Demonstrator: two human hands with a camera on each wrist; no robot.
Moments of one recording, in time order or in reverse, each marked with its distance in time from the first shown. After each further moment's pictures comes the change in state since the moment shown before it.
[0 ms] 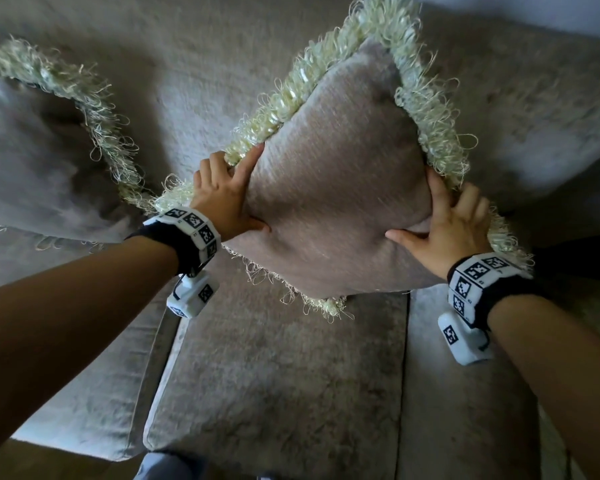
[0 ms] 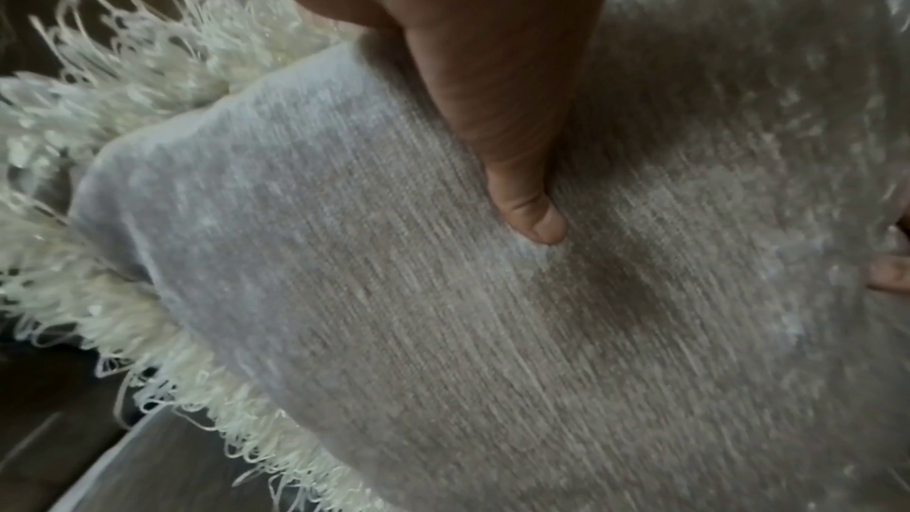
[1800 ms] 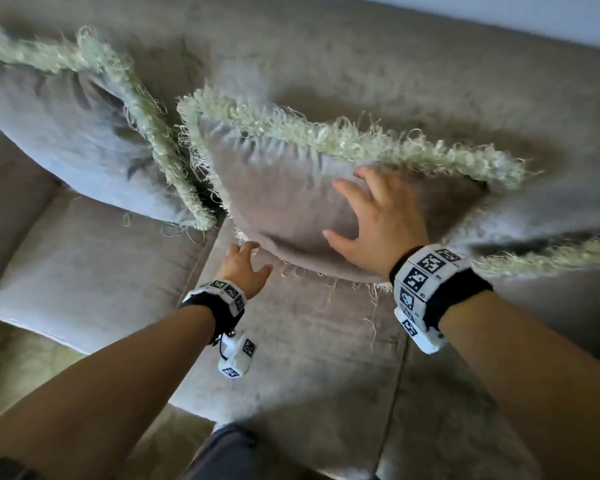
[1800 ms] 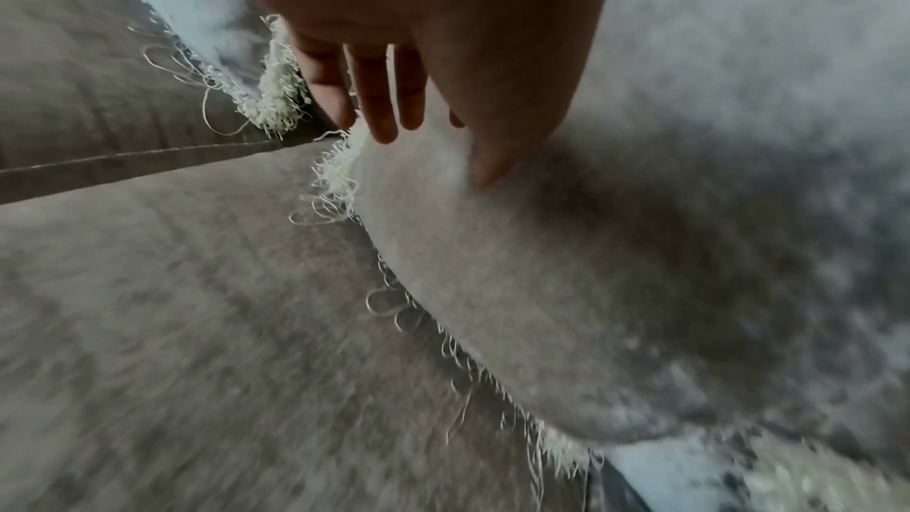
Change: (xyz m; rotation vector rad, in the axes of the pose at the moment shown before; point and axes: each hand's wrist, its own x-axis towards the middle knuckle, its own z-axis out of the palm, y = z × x) left_hand -0.126 -0.540 -0.068 -0.396 -0.320 -0.591; right_hand -0.006 -0.661 0.048 0.075 0.027 -0.612
